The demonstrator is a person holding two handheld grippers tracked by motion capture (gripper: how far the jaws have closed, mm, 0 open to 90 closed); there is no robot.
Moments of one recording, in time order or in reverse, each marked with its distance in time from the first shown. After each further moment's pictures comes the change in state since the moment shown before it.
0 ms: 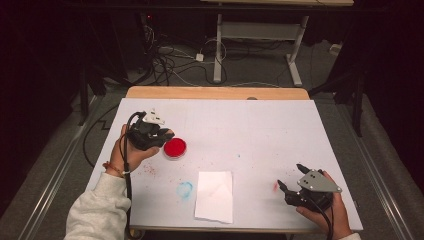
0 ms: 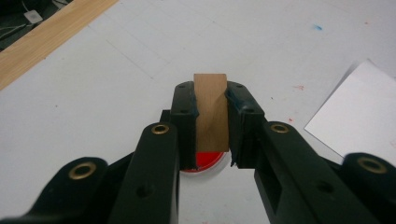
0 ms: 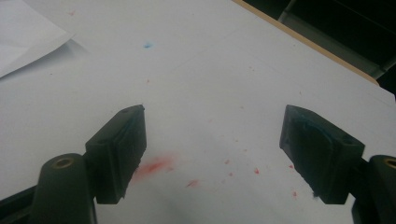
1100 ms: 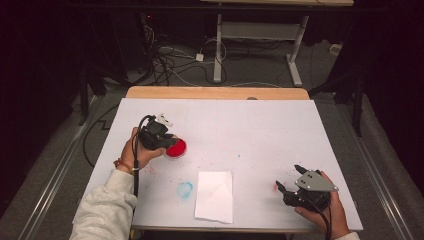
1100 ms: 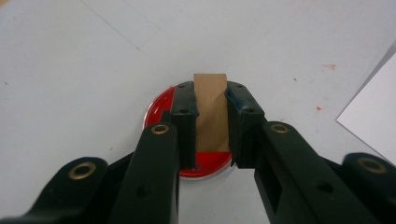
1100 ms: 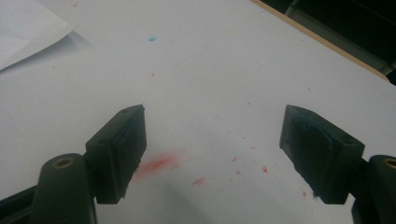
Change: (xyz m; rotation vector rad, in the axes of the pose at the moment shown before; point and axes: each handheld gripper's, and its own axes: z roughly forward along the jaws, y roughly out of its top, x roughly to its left) left arm 0.017 -0.010 0.057 0.126 -0.056 -0.037; right arm 0.002 -0.002 0.005 0.020 0.017 -0.009
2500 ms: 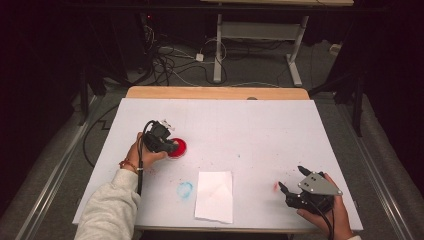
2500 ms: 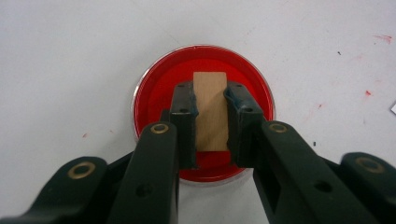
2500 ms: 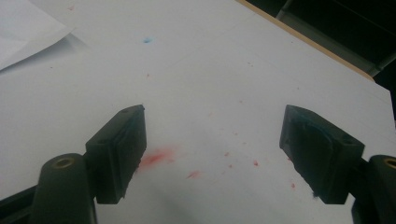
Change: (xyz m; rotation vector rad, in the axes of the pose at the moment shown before) left arm 0.014 -0.012 0.036 0.072 -0.038 -0.057; right arm 0.001 -0.002 -0.009 -0.013 -0.029 0.002
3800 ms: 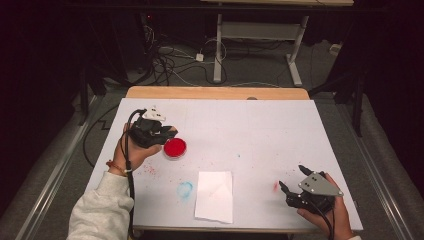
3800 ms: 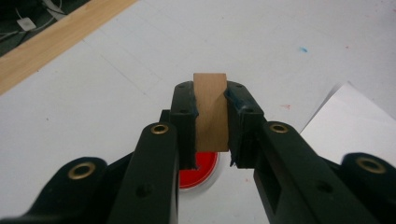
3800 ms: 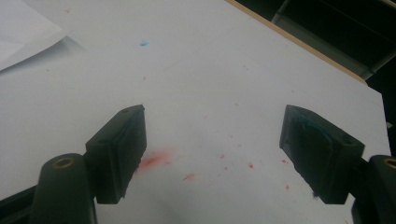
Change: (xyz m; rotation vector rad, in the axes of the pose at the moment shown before) left arm -0.038 0.012 -0.091 -0.231 0.065 0.066; right arm 0.000 0.001 -0.002 -0.010 -0.015 -0.004
